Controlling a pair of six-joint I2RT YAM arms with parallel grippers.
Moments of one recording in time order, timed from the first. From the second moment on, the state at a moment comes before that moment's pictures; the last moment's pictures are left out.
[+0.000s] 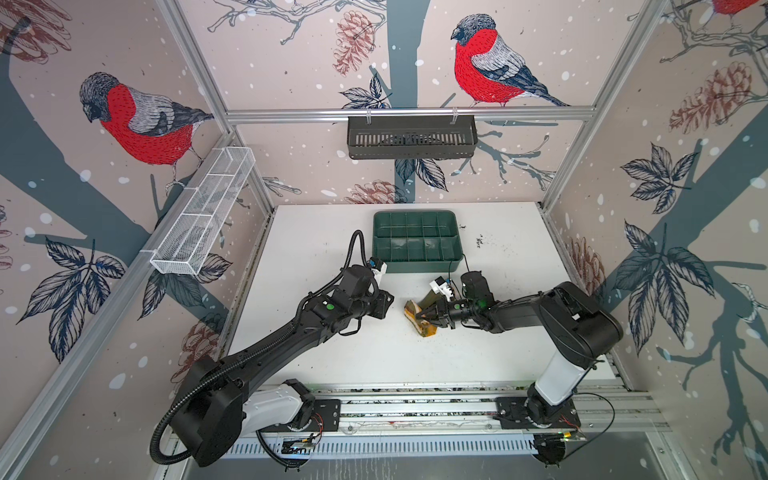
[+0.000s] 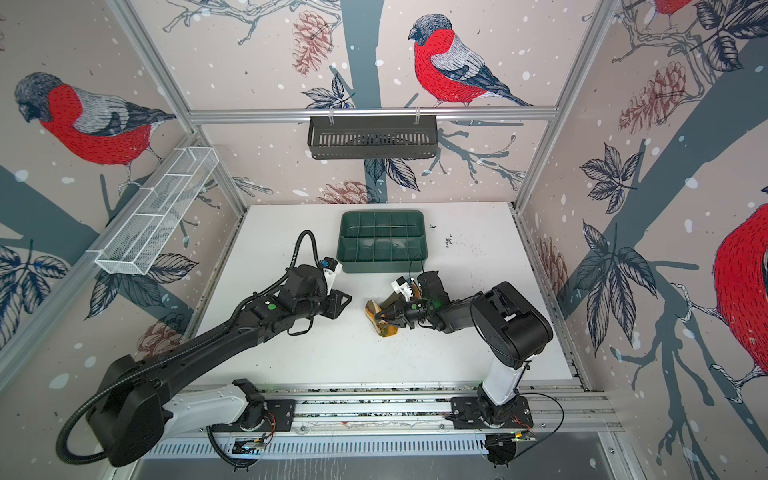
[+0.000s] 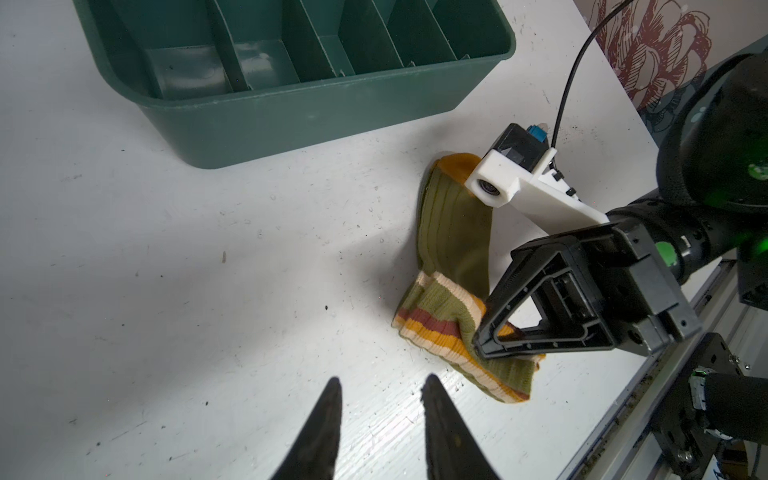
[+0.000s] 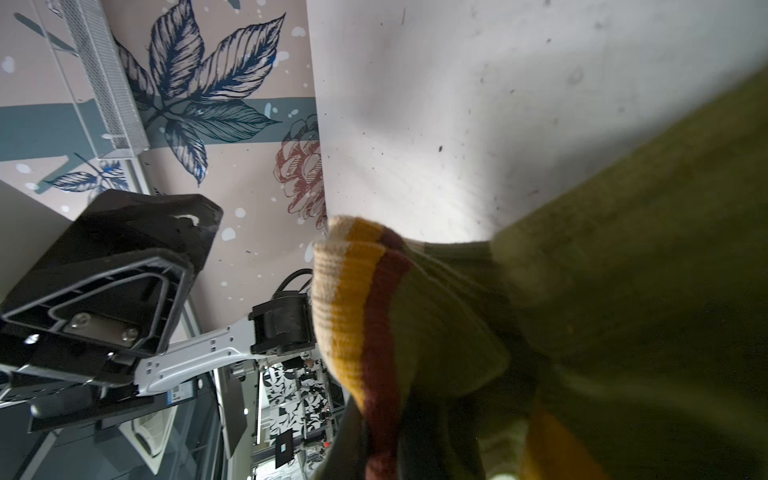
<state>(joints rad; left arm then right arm) -0.65 1.20 0.74 -0.28 0.15 -0.36 0.54 1.74 0.54 0.62 -1.03 1.04</state>
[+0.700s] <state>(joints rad) -0.77 1.36 0.77 -0.20 0.15 -0.38 0.54 1.73 0.62 0.44 -0.92 0.90</state>
